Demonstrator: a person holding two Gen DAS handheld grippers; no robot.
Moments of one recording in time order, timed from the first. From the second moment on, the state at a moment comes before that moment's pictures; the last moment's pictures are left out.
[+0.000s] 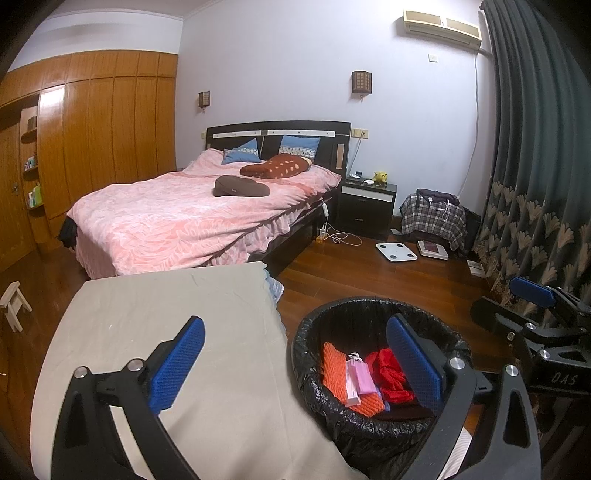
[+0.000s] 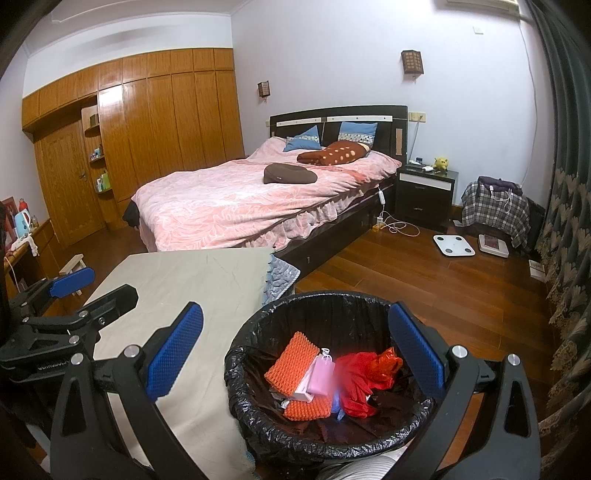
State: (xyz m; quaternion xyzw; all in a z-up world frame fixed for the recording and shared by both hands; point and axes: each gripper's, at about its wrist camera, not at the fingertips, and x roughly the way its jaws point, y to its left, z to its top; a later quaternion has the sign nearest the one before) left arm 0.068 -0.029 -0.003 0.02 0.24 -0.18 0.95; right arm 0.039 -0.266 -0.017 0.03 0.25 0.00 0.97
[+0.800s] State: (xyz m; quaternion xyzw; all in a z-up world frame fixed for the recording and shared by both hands) left arm 0.068 -0.028 -0.002 0.03 0.25 -0.18 0.95; right arm 0.040 -0.269 -0.015 0.03 0.25 0.00 0.97
